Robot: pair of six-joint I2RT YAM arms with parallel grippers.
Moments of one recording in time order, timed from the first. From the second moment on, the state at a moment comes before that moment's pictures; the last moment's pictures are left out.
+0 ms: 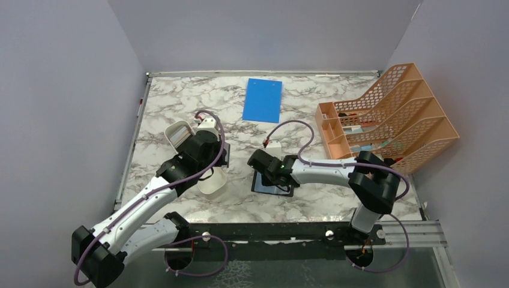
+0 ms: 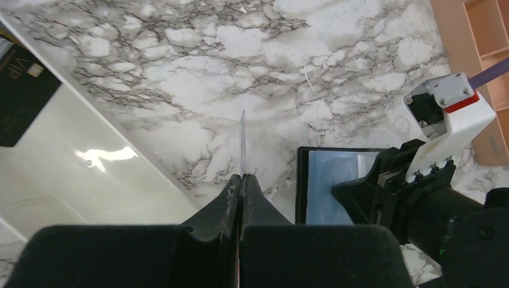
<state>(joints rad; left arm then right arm) -0.66 0.88 0.76 -0.45 -0.28 -0.49 1.07 1.76 1.07 -0.47 0.40 0.89</state>
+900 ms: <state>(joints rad) -0.67 1.30 0.66 -0.04 0.25 -0.59 0.82 1.32 0.43 0.37 -0.09 0.81</state>
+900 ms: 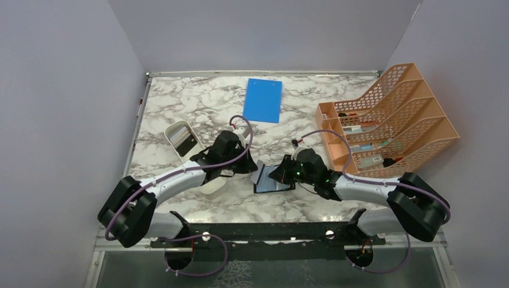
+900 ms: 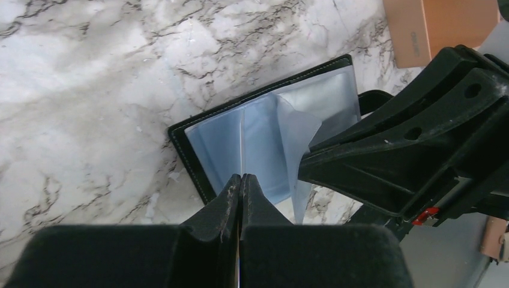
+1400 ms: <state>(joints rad) -0.74 1.39 0.66 0.13 0.32 -0.69 0.80 1.27 0.45 0.20 -0.09 0.79</state>
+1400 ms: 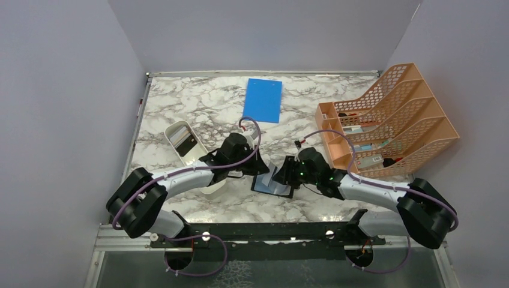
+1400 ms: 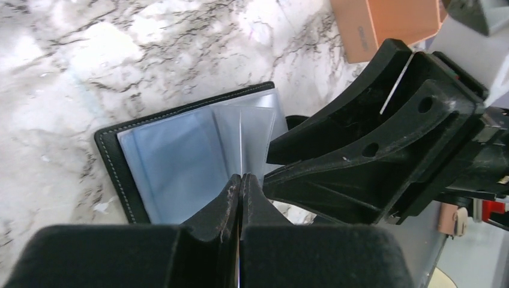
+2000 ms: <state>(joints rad) -0.83 1.49 0.66 0.23 0.34 -0.76 0.80 1.13 0.61 -0.21 -0.05 0.74</state>
